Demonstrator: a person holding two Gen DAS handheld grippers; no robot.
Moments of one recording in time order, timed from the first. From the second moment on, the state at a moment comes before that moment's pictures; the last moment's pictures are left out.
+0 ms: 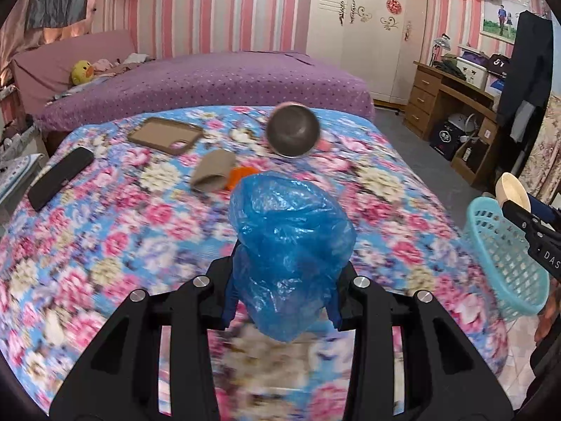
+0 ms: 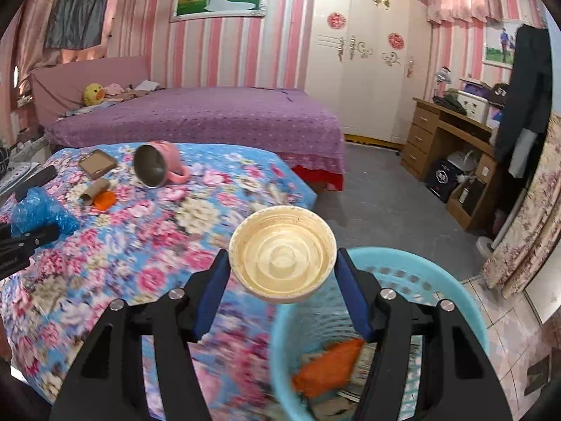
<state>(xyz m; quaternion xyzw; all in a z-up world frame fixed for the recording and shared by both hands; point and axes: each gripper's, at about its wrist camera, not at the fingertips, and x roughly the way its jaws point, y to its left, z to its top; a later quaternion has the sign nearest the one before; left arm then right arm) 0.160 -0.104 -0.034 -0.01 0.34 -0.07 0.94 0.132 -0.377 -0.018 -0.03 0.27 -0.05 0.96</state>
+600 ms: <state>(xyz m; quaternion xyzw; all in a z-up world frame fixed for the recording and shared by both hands) 0.145 -0.243 -0.030 0.03 0.31 -0.15 0.94 0.098 -0.487 -0.032 0.00 0.27 -0.13 0.95</state>
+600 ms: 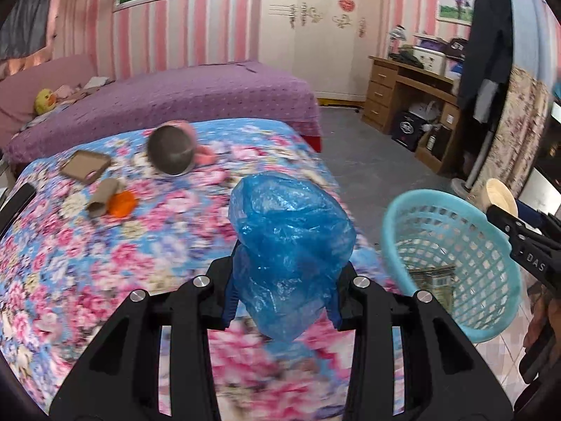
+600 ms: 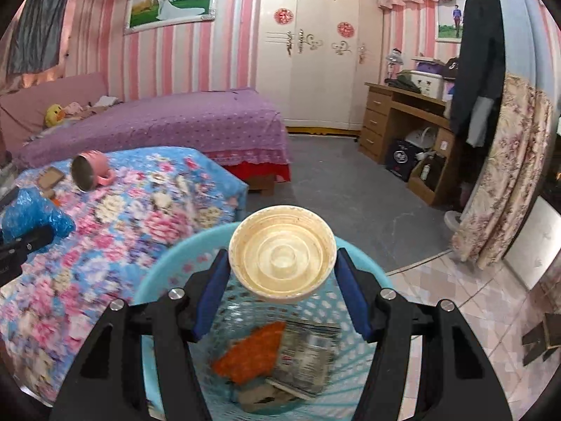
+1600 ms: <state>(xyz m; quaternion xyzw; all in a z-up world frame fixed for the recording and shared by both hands) 0.165 -0.367 -0.050 0.04 0.33 -0.24 0.91 0.094 -0.548 -0.053 0.05 0.28 -0.14 0.95</state>
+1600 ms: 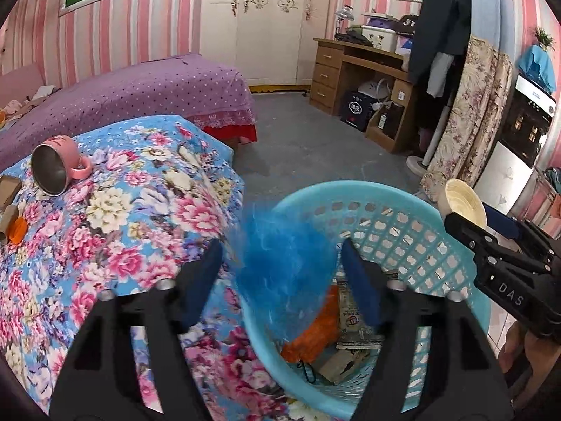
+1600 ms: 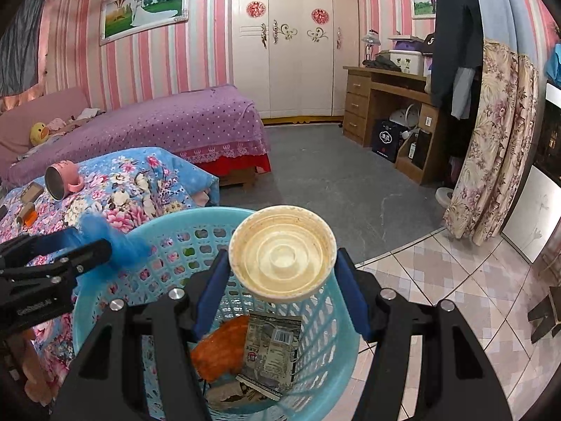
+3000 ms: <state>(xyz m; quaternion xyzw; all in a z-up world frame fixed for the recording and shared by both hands) 0.184 -0.272 -0.040 0.00 0.35 -0.21 0.91 0.099 -0.529 -0.041 0.07 0.26 -0.17 0.95</state>
